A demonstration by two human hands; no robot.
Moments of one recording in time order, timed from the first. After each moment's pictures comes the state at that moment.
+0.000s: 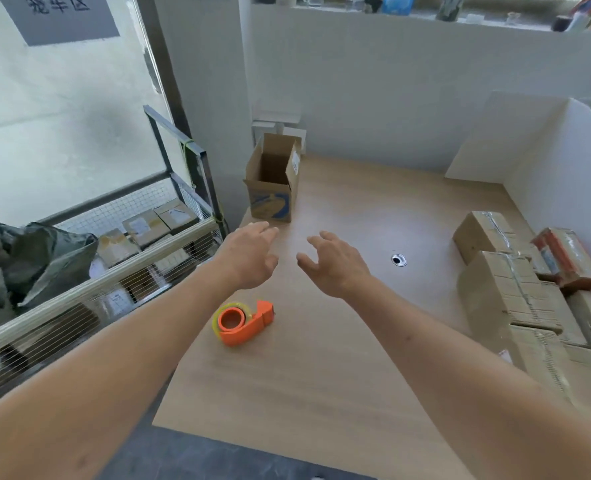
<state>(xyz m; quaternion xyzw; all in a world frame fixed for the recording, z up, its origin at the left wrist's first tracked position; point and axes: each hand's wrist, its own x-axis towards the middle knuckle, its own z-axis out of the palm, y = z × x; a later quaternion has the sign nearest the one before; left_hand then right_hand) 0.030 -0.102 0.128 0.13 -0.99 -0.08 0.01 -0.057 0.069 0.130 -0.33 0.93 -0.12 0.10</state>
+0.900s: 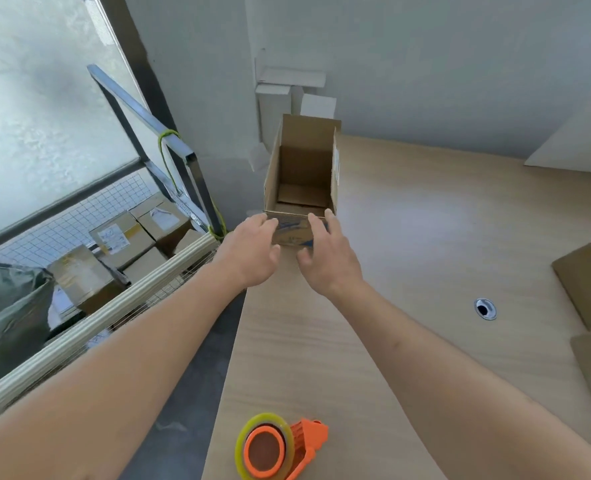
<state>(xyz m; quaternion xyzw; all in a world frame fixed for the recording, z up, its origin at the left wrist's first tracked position) -0.198 -0.356 0.001 0.16 -0.97 -0.17 -0.04 -0.261 -0.203 0.004 -0.23 0.94 -0.21 0.14</state>
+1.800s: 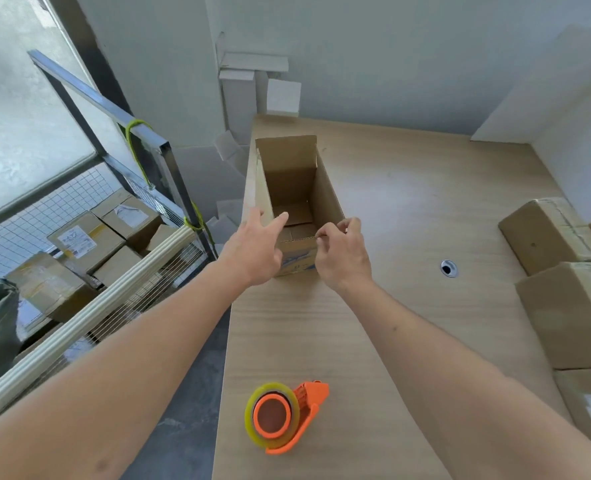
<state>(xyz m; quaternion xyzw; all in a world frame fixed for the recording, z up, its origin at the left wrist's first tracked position) -0.175 -0.341 -0.001 0.08 -0.97 -0.21 -0.06 -0.234 -0.167 -0.014 -0.12 0.96 -0.24 0.04</state>
